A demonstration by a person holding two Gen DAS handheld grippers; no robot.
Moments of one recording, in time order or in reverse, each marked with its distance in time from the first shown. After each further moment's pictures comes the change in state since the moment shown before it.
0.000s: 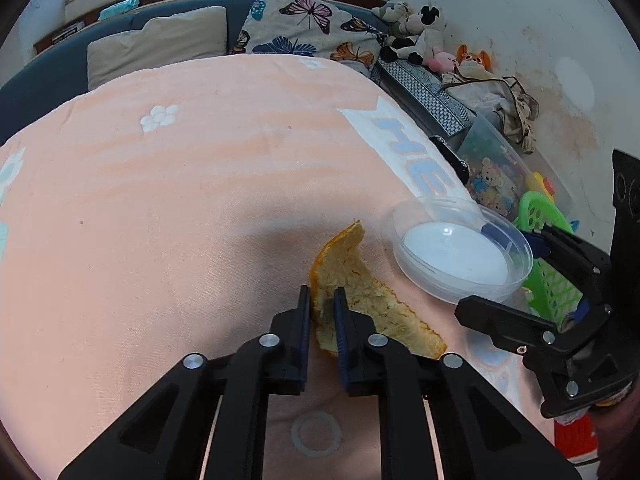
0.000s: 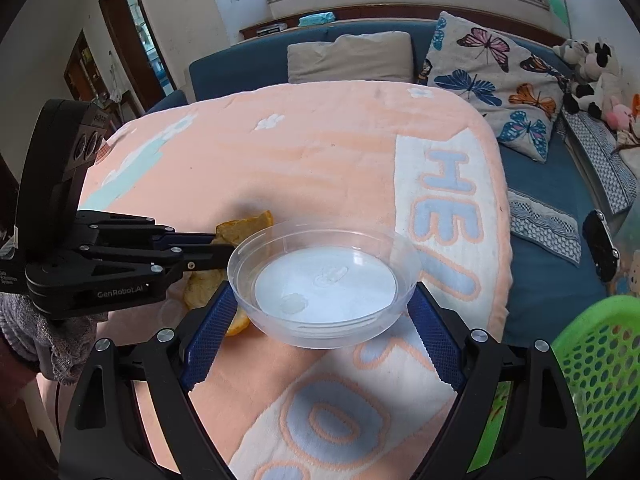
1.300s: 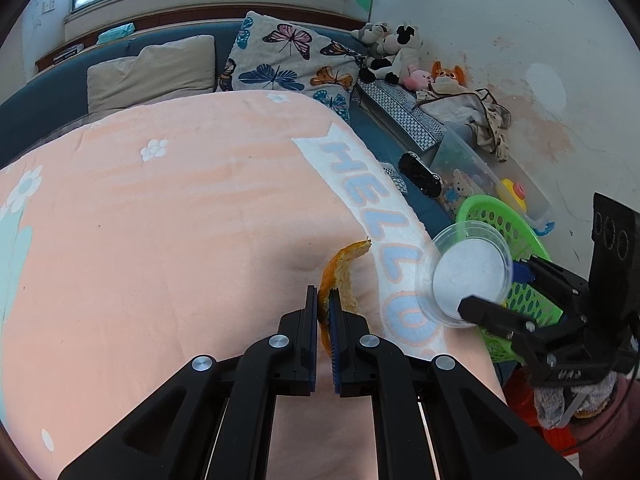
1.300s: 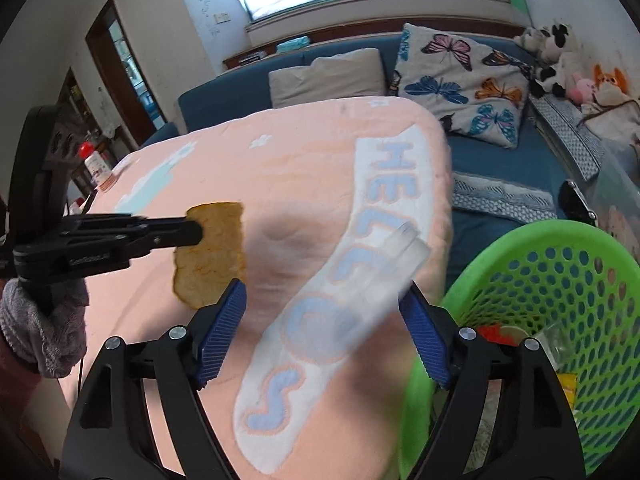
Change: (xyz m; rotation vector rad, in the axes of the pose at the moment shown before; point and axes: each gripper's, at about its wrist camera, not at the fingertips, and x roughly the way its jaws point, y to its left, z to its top) left arm -0.060 -0.044 -0.020 0.028 -0.077 -0.016; right arm -0.079 -0.011 -0.044 0.118 -0.074 -0.016
